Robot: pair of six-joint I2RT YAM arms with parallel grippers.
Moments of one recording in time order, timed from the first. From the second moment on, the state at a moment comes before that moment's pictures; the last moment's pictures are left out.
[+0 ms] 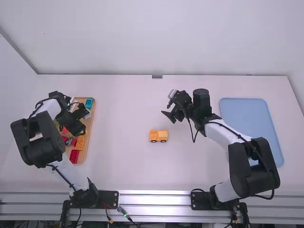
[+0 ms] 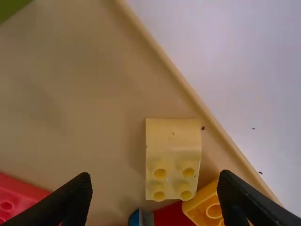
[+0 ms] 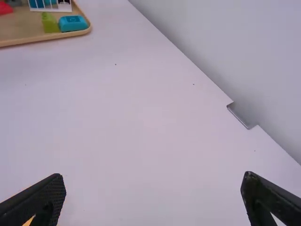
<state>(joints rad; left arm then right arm) 0.48 1.91 1.26 -0.88 0.10 1.13 0.27 1.61 0.83 0.23 -0.59 -0.55</state>
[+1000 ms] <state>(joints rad) 0.48 1.91 1.15 -0.77 0.09 1.17 0.27 1.61 0.83 0.23 -0.59 -0.53</state>
